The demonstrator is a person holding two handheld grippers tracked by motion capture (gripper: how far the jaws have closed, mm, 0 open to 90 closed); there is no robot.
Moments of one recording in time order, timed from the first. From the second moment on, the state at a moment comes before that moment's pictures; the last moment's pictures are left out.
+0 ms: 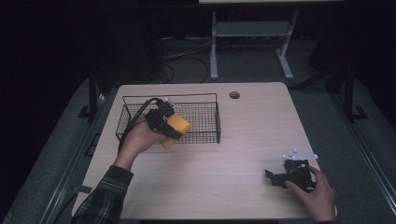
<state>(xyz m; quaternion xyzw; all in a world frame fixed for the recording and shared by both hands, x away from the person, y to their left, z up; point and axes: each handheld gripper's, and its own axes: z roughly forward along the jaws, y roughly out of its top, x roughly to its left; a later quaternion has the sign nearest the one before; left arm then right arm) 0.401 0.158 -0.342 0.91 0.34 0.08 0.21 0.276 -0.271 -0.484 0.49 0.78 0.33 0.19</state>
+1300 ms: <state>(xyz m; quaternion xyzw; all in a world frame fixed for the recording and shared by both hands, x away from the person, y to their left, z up) 0.450 0.231 -0.339 0.87 0.42 0.14 0.20 0.276 -0.271 -0.484 0.49 0.78 0.33 0.19</state>
